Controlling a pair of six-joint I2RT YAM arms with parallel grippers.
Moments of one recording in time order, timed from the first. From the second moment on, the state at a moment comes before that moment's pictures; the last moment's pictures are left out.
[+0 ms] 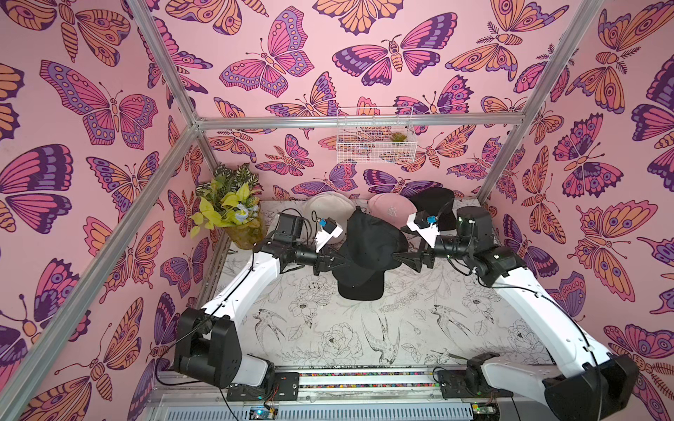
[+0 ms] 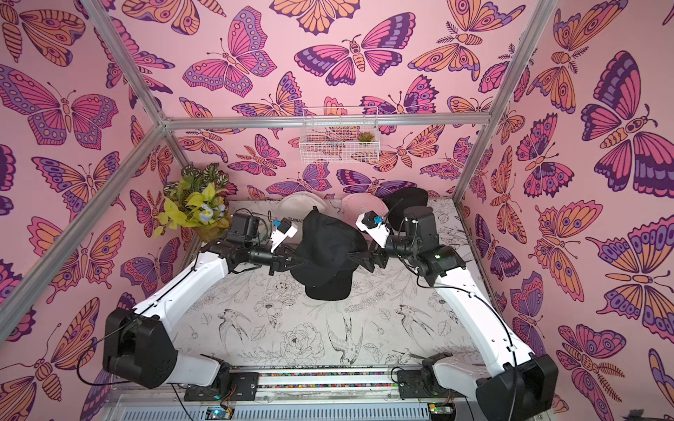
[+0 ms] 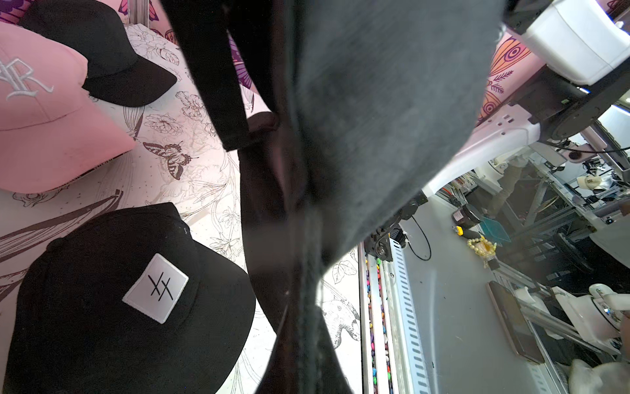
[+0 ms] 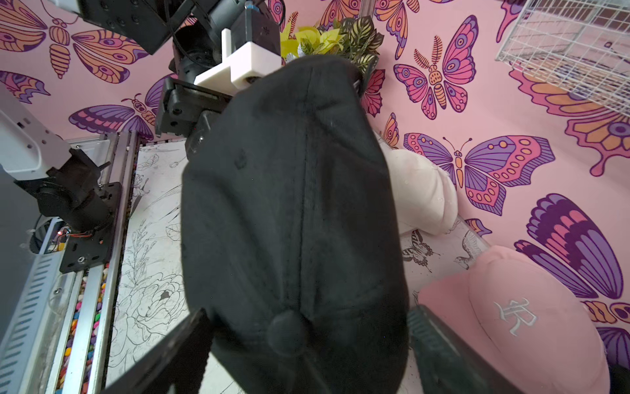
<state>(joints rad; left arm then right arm) -0.29 1.44 1.14 -0.56 1.16 0.35 0.33 1.20 1.16 -0.46 -0.77 -0.45</state>
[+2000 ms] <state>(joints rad) -0.30 1.48 1.19 -0.59 1.02 0.37 0.40 1.61 1.63 -1.31 -0.97 -0.92</state>
